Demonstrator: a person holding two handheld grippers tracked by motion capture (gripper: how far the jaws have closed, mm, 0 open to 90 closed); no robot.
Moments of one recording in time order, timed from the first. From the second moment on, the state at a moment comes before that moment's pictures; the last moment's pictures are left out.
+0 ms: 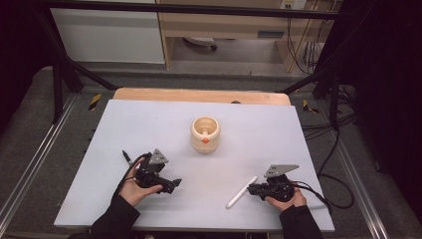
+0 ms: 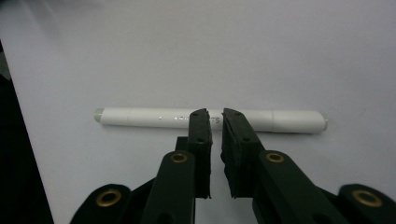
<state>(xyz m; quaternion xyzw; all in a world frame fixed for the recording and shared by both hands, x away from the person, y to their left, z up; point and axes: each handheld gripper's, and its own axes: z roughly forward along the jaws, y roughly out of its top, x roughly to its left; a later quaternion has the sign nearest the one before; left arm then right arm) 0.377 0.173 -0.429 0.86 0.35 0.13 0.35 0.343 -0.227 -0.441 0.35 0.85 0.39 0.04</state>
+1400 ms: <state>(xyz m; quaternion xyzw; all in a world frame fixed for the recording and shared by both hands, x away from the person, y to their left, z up) 0.378 0.170 -0.431 0.87 0.35 0.12 0.34 0.357 -0.205 -0.447 0.34 0.85 0.40 0.05</state>
